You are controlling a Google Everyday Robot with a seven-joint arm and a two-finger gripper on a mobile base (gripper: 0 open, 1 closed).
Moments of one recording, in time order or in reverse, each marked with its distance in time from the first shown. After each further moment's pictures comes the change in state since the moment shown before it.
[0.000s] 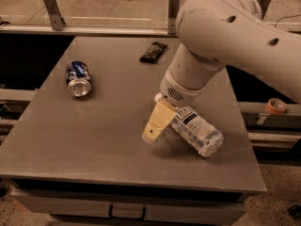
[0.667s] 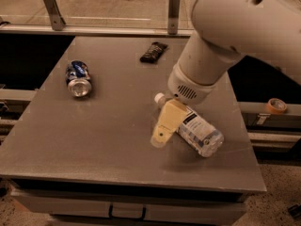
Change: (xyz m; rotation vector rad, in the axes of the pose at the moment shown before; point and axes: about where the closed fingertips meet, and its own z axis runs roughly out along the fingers) arm 0.009 0.015 -0.034 -0.023 0.000 -0.111
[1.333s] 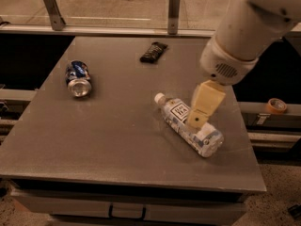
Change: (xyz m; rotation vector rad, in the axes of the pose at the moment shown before) arm 0.038 -0.032 -0.059 0.045 0.025 -0.085
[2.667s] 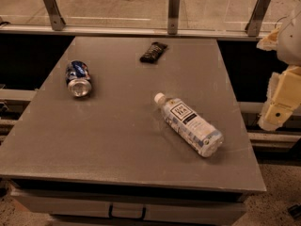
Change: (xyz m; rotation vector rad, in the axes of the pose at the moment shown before) arm 0.085 -0.011 -0.086 0.103 0.063 -0.084
